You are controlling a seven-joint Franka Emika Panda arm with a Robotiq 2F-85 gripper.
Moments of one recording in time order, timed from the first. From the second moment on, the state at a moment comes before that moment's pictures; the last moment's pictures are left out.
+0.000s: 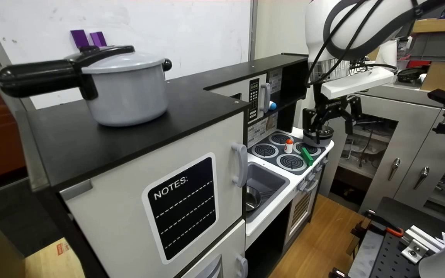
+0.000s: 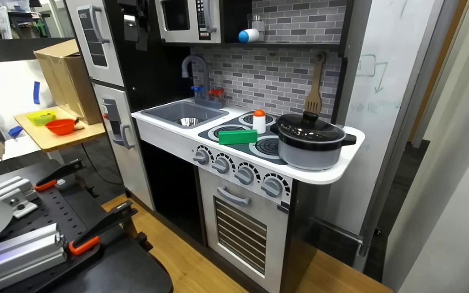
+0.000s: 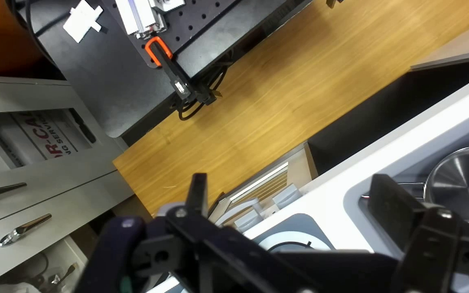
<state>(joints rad) -0.09 -0.40 0.05 -2.53 -0.07 1.89 0.60</state>
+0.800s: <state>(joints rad) -0.18 -0.38 0.03 -2.58 -0.15 2.03 0.70</state>
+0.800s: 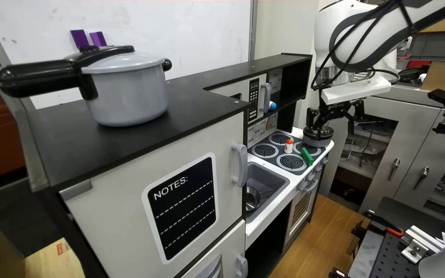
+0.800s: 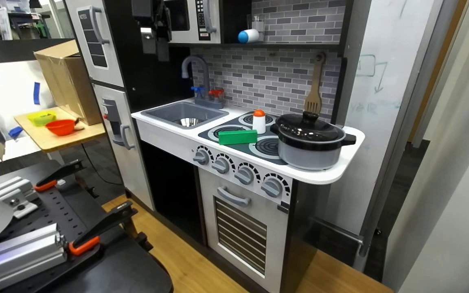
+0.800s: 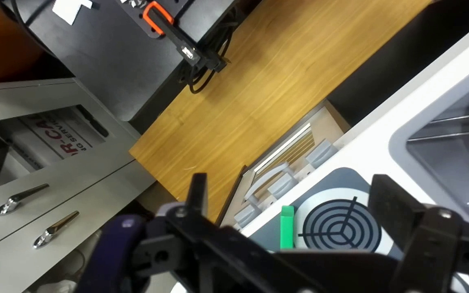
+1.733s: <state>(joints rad) -0.20 -0.32 0.01 -2.58 -0.17 2.11 0.76</state>
